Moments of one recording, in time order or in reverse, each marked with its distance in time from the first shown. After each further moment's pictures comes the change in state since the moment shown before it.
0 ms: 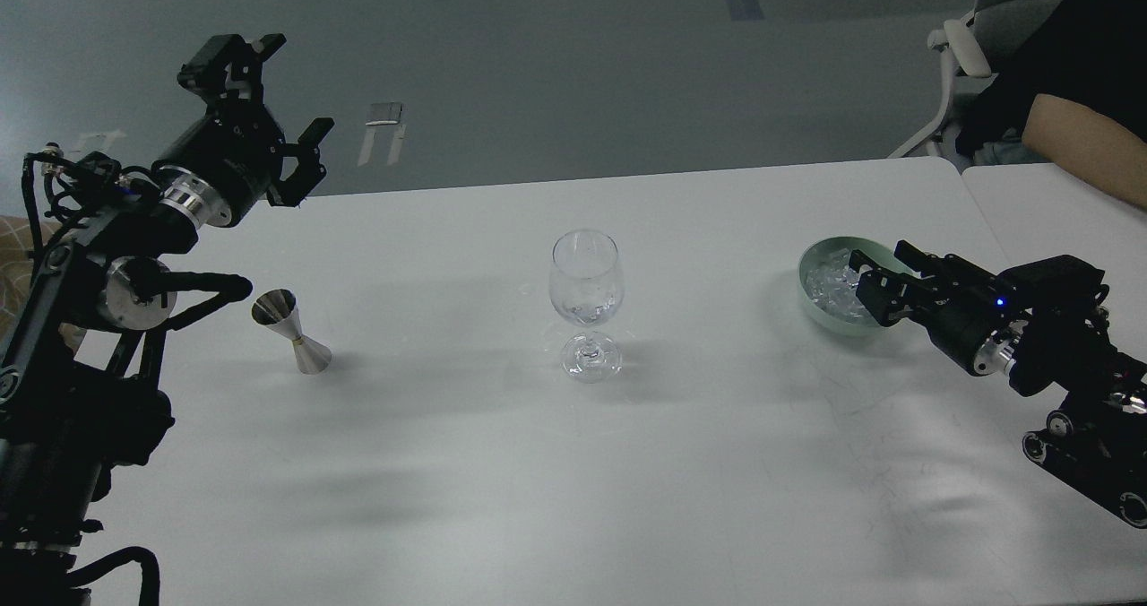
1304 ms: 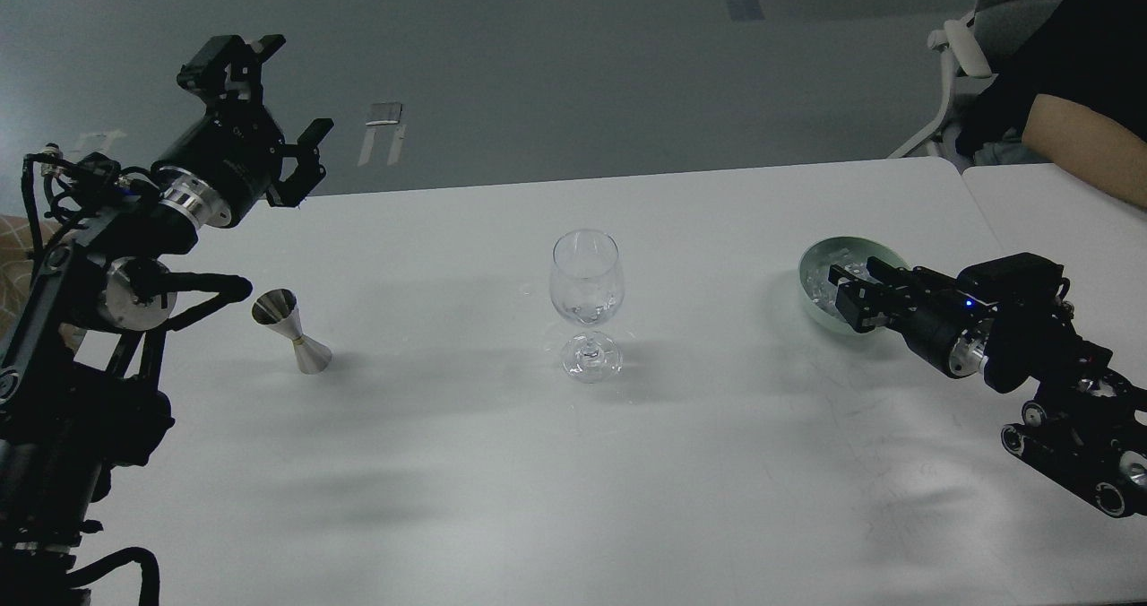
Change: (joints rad) left arm 0.000 0.000 0.000 0.000 0.000 0.001 -0.001; right arm 0.047 0.042 -0.049 -0.037 -0.001 0.081 -0.018
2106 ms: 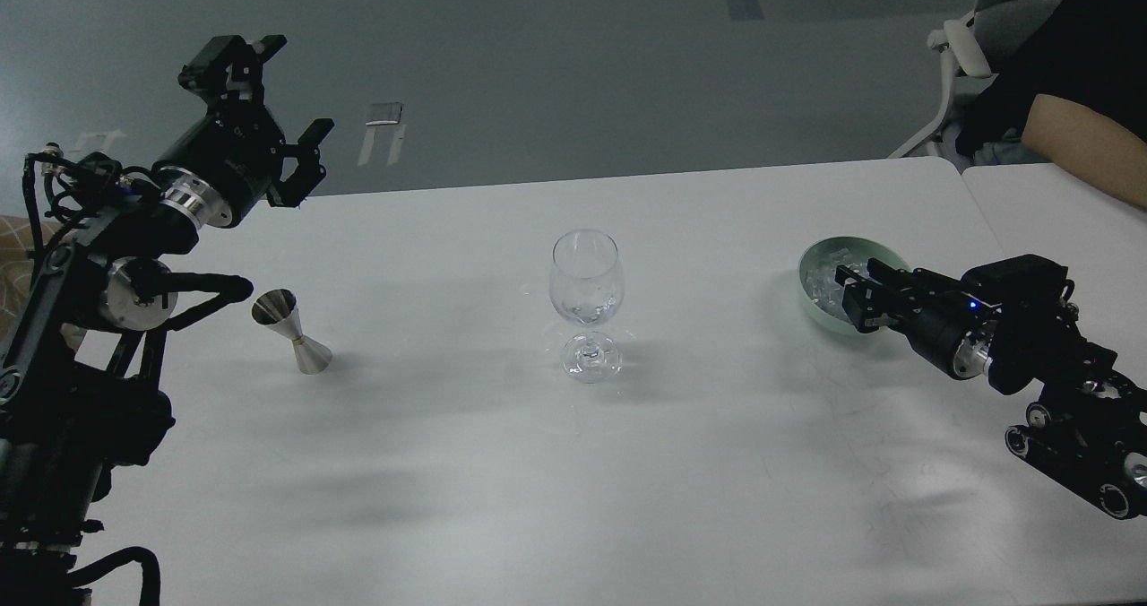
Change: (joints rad) left arm -0.001 -0.001 0.000 0.000 0.008 0.000 0.000; right arm -0.005 -0.006 0.000 -0.004 0.000 0.000 0.000
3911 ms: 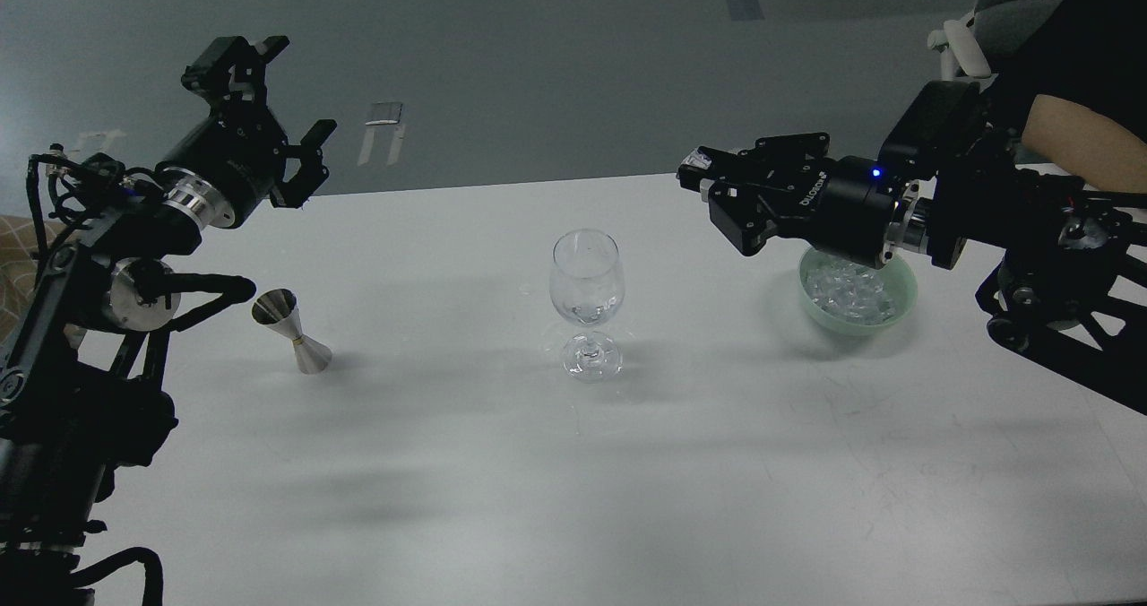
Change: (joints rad) left arm 0.001 -0.006 0.000 0.000 0.000 0.001 0.000; right arm 0.350 -0.150 -0.025 0.608 -0.130 0.248 0.011
